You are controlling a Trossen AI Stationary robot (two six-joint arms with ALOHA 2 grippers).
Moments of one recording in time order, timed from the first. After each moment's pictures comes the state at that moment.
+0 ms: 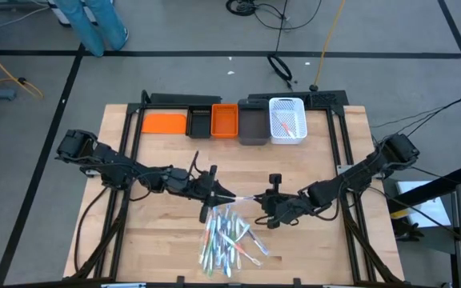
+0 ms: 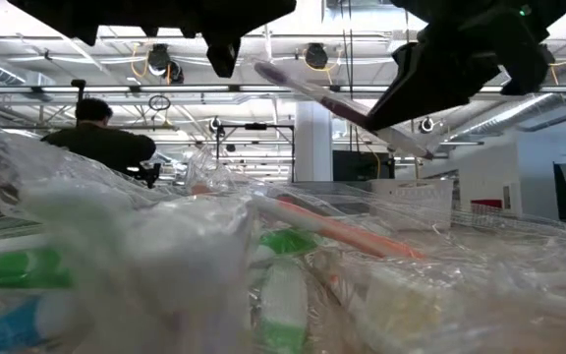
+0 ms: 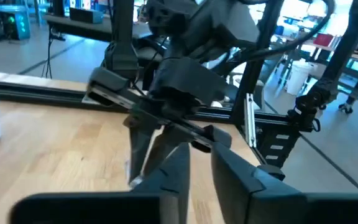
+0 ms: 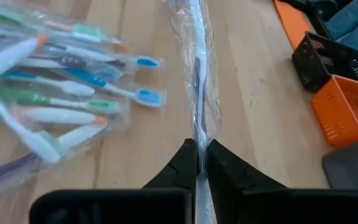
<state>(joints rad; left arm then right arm) -0.25 1.52 0.72 0.73 -0.06 -0.19 0.46 1.51 0.81 -0.05 0.58 0.09</state>
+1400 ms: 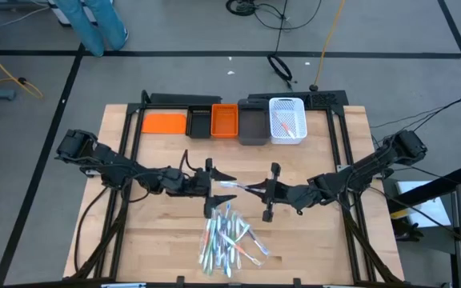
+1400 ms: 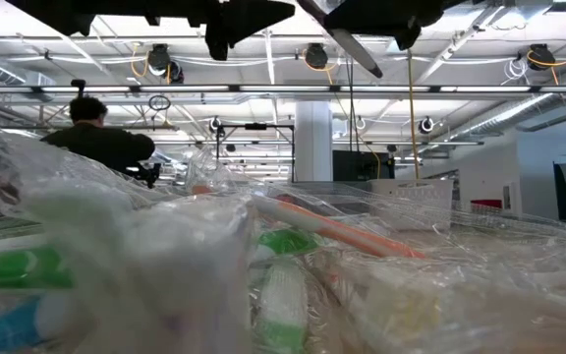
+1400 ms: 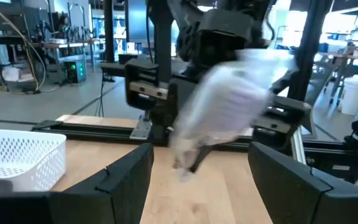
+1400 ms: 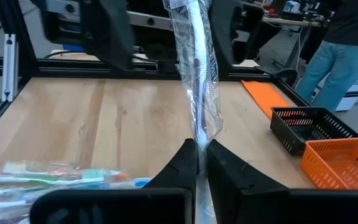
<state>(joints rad) -0.27 1.52 0.72 0.85 -0.26 -0.06 0.41 1.40 0.81 0.28 0.60 0.09</state>
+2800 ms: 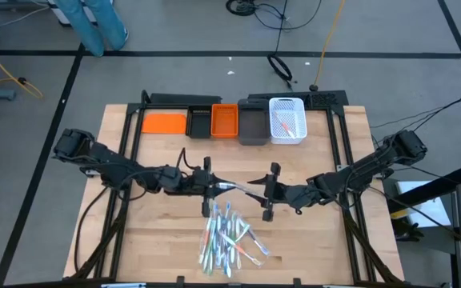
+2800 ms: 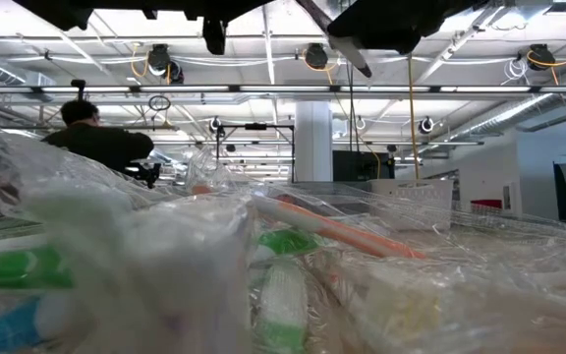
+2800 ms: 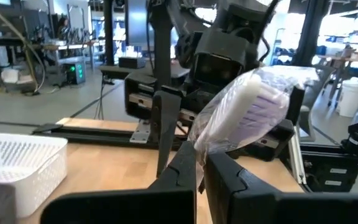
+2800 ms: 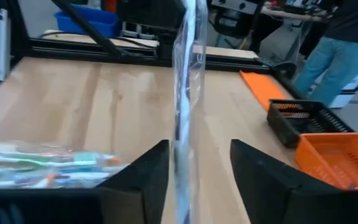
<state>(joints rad) -0.27 1.48 0.72 0.80 -0.26 -0.06 0.40 1.40 0.81 0.22 0.60 0.07</state>
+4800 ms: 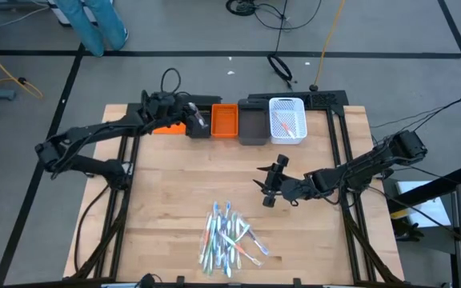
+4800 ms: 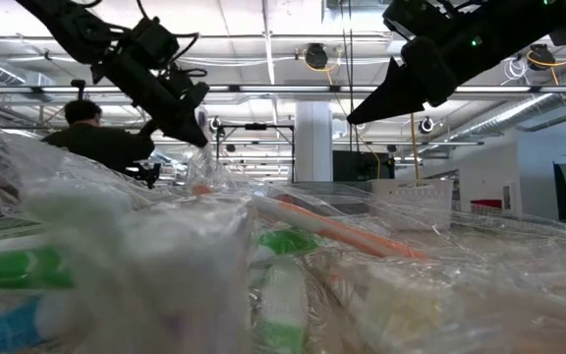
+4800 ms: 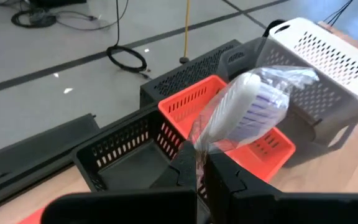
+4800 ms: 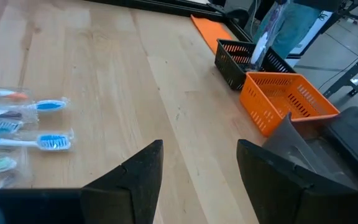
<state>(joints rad) 0.69 1.27 0.72 0.02 -0.01 -0.25 0.31 1.40 0.66 0.19 0.68 0.09</state>
